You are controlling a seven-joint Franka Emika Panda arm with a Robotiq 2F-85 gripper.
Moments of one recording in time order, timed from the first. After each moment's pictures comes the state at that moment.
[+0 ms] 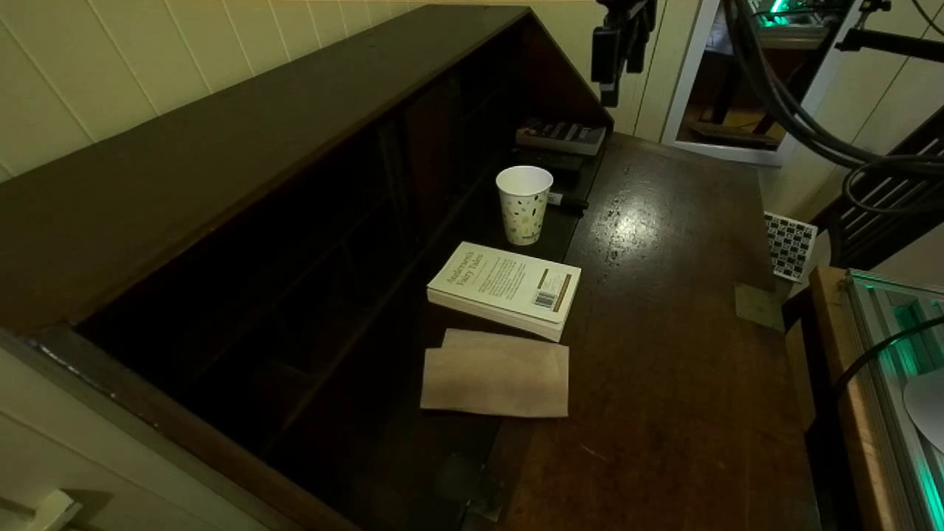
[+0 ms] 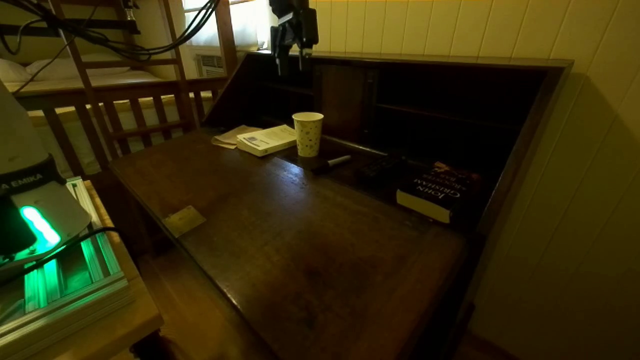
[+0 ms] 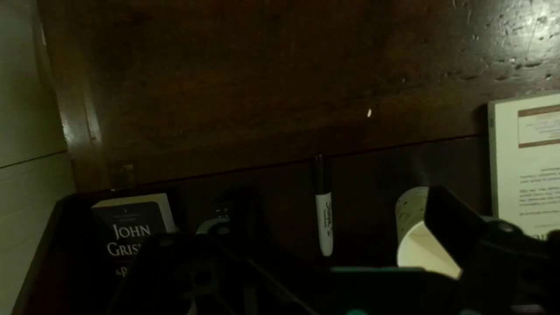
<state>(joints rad) -0.17 -0.06 -0.13 -2.16 -0.26 2.04 0.01</state>
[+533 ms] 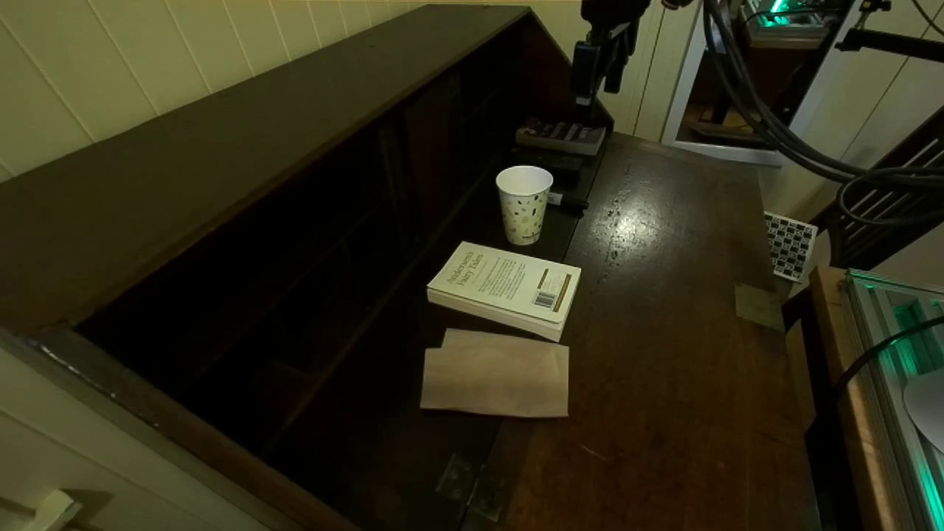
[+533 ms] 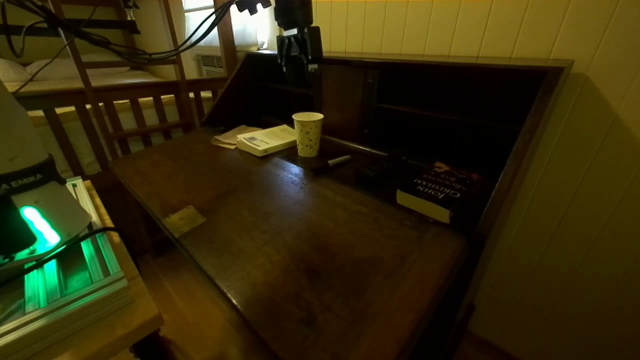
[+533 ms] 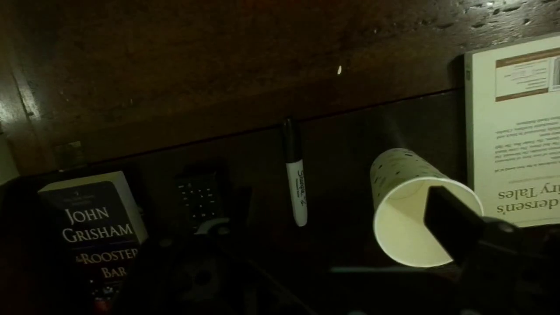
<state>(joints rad) -0.17 -0.04 -0.14 -2.20 -0.15 2.21 -0.01</state>
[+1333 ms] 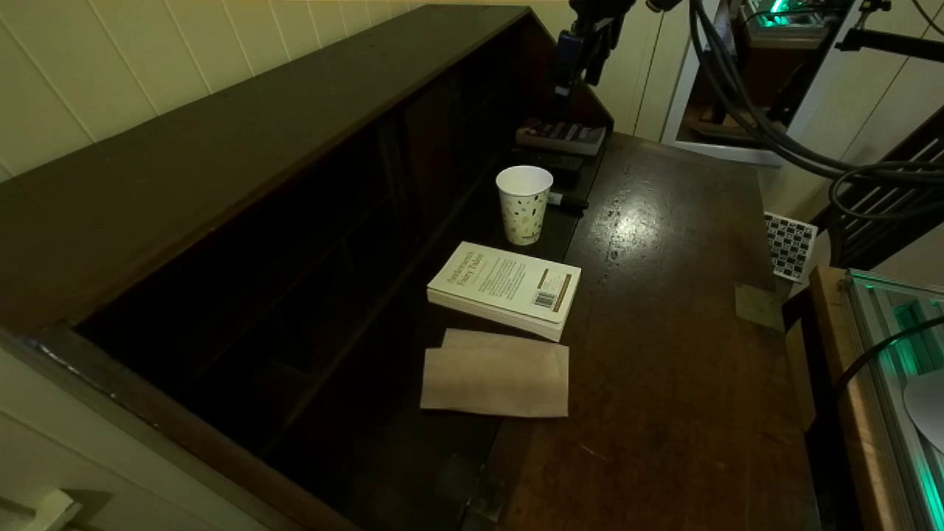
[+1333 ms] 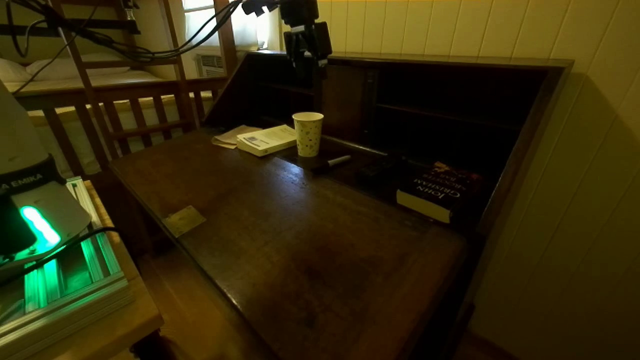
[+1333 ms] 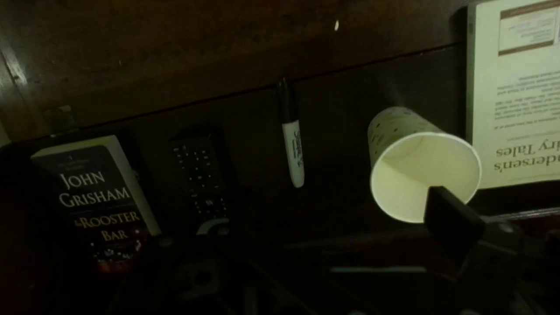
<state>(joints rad) -0.17 -0.04 -0.14 -2.22 -0.13 2.37 -0.01</state>
